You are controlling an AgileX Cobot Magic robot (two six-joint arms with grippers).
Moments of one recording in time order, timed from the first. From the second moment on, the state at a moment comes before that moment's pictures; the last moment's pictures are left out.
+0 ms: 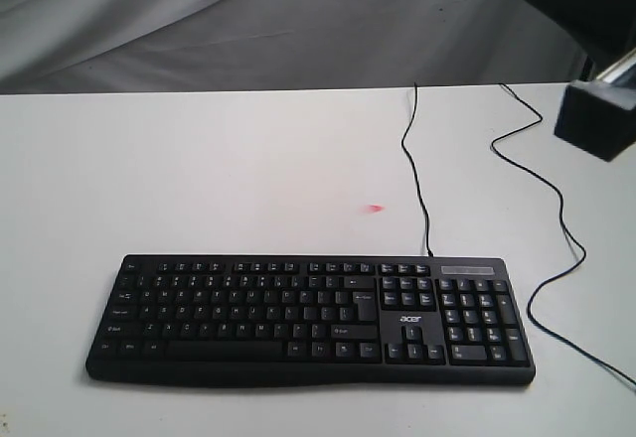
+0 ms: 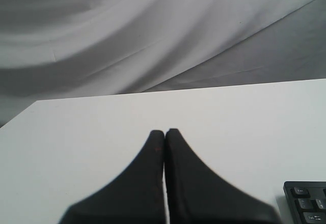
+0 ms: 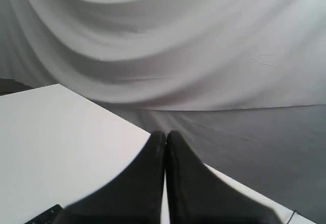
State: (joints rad) left arm 0.13 0.00 -0.01 0.03 0.19 0.09; right arm 0.35 0.81 -0.73 0.74 0.06 -0.86
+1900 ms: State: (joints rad) left arm 0.13 0.00 -0.01 0.03 0.19 0.09; right arm 0.20 0.33 -0.28 0.01 0.04 -0.01
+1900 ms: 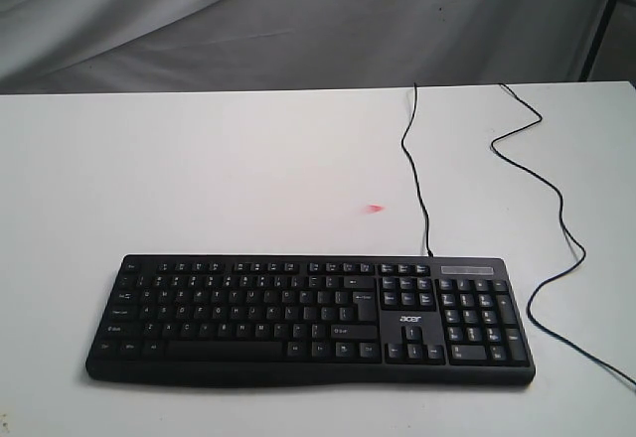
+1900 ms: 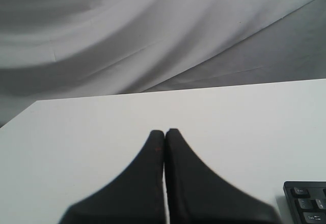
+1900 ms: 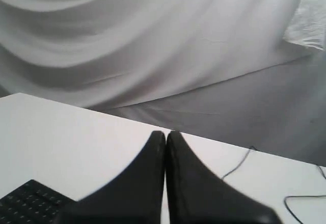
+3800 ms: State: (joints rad) left arm 0.13 0.00 -0.01 0.03 0.19 0.09; right arm -0.07 0.00 0.00 0.01 0.22 -0.02
